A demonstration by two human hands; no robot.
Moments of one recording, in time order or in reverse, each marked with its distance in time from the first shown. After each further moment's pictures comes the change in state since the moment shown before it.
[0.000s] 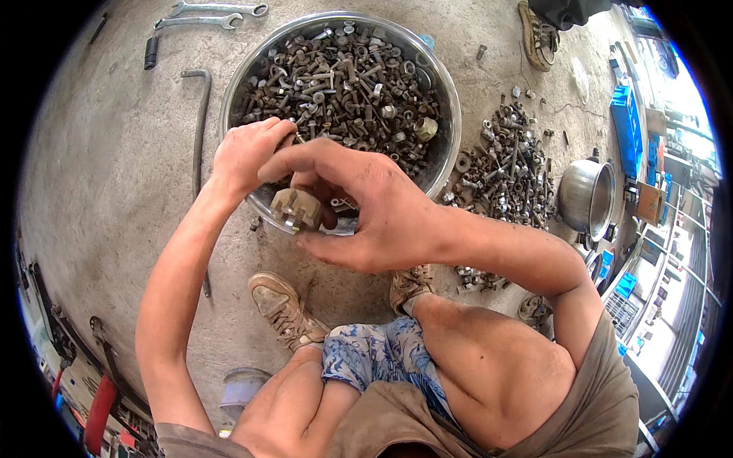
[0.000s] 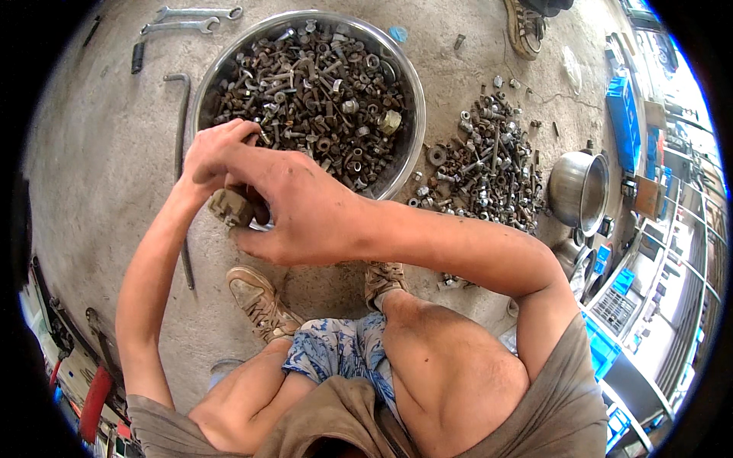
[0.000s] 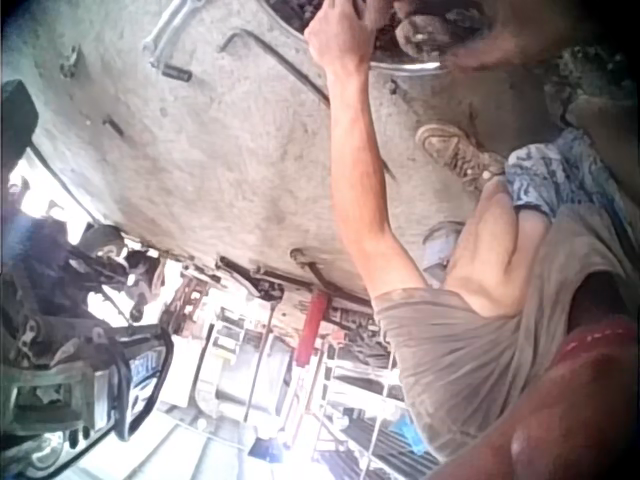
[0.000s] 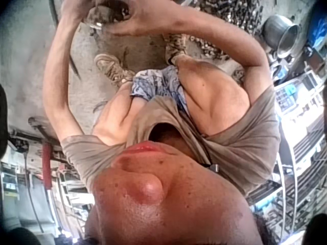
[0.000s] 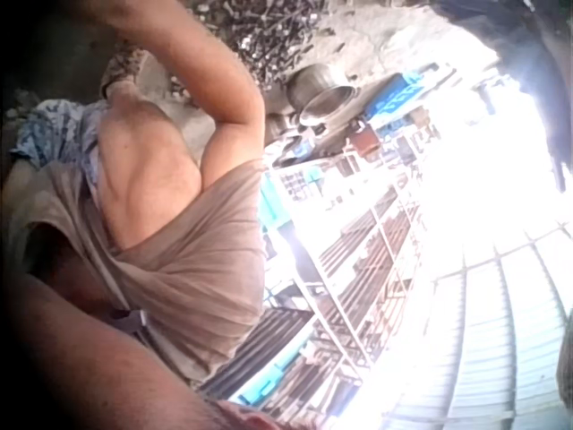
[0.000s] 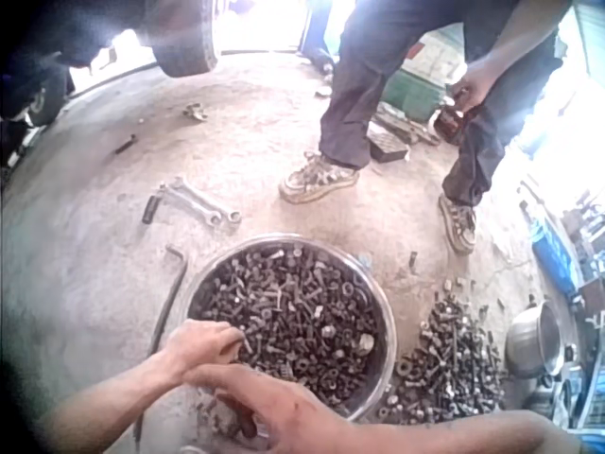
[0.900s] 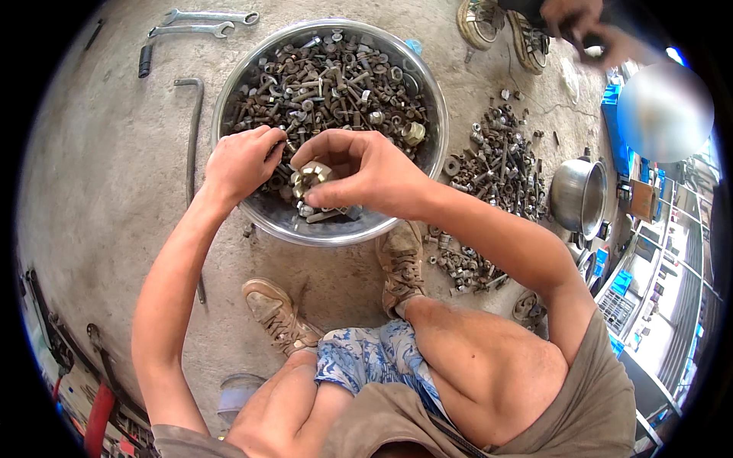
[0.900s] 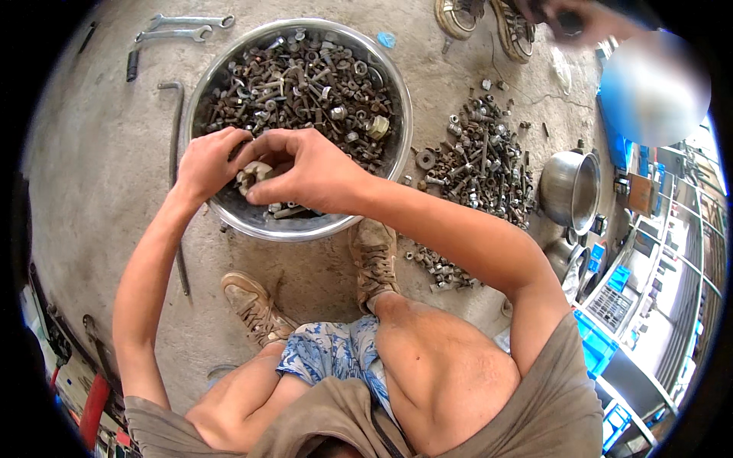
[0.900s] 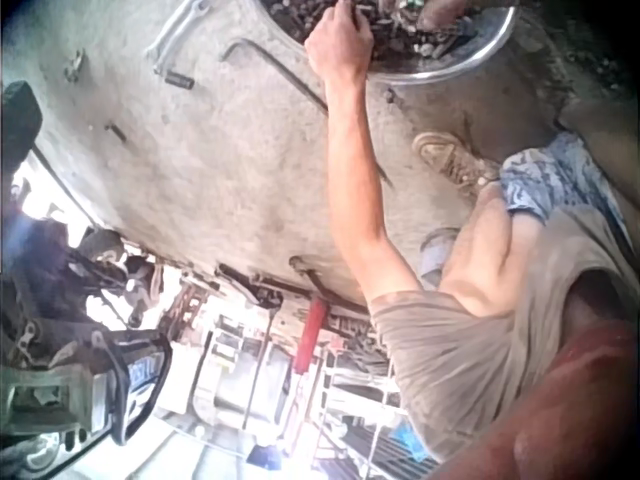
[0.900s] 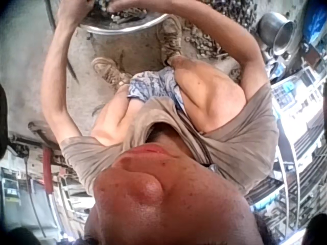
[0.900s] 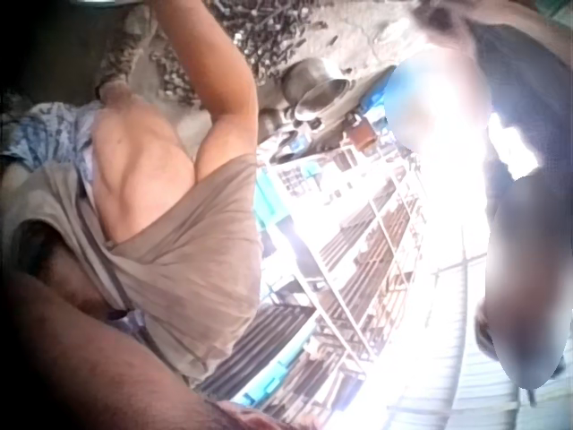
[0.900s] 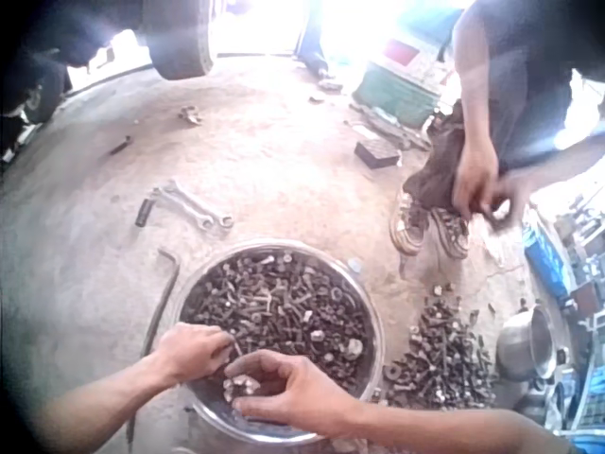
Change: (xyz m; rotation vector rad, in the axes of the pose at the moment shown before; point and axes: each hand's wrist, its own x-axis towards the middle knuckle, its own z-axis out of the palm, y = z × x) left_hand 0.001 0.005 0.001 0.003 -0.002 -0.060; right_hand 0.001 0.037 -0.022 0.390 -0.023 0.516
